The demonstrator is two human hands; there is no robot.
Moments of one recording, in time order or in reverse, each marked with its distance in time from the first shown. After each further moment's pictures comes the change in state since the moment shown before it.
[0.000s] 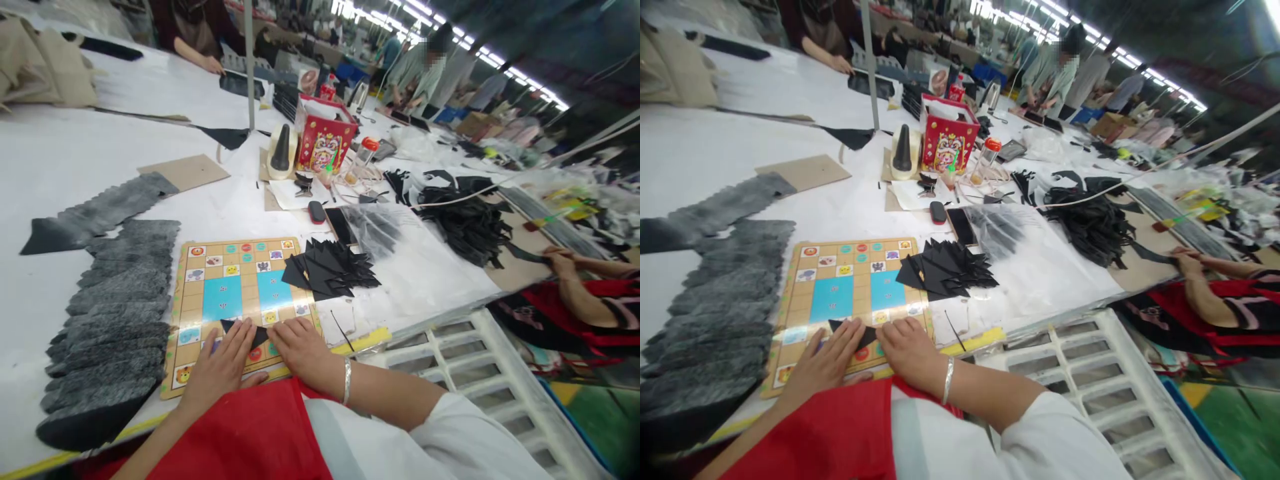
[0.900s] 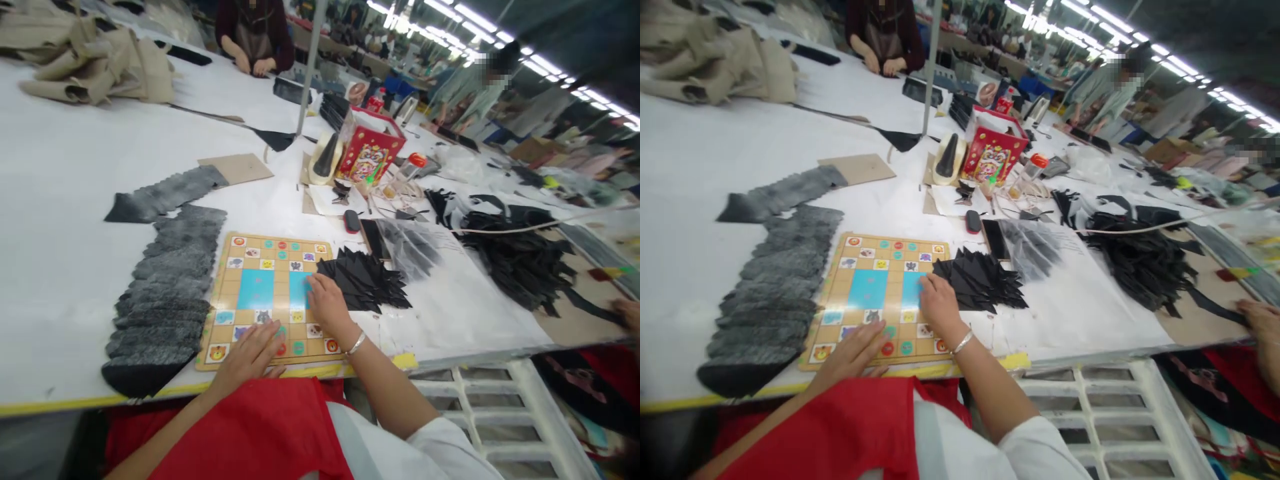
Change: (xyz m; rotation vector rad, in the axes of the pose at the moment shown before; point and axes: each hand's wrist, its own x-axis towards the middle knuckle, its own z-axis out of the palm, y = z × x) left_hand -0.009 0.006 -0.004 -0.152 0.203 -0.060; right_hand 0.063 0.070 0.010 0.022 0.230 0.274
